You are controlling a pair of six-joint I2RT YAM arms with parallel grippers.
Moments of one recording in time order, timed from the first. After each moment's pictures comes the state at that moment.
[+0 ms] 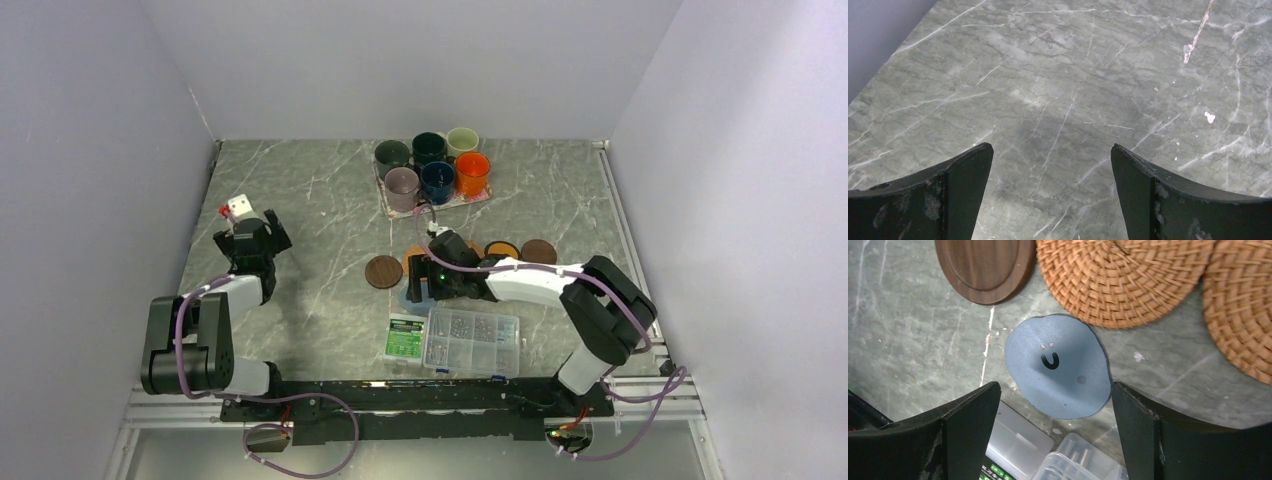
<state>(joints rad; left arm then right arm) 0.07 1.39 0.47 0.49 -0.35 -0.25 0.81 1.62 0.83 -0.09 -0.06 0.62</state>
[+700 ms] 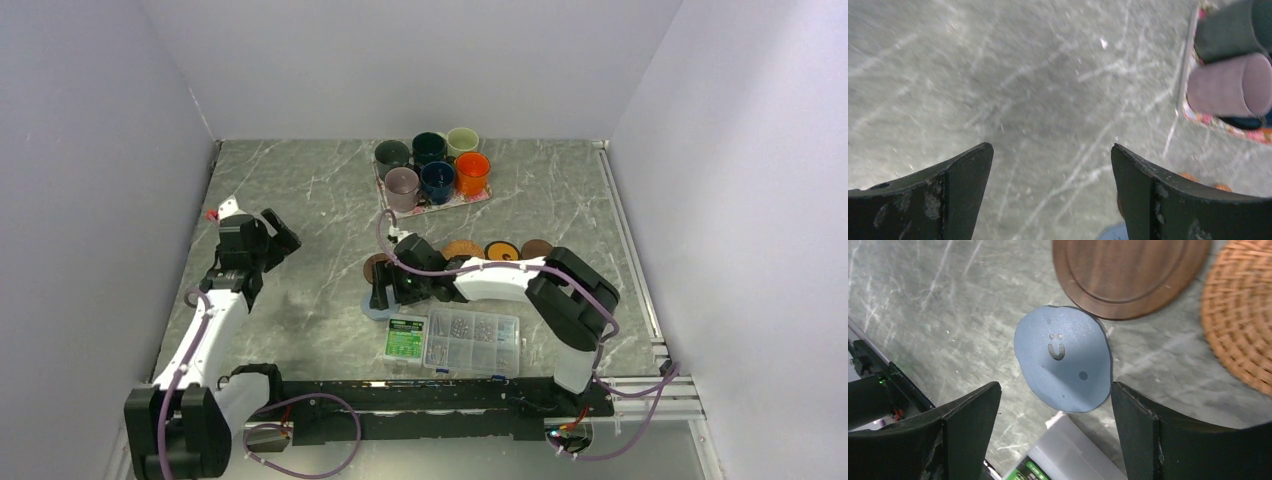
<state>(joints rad) 0.05 1.03 0.62 -0.18 -0.12 -0.58 0.93 1.79 0.99 -0.01 -0.14 0.65</state>
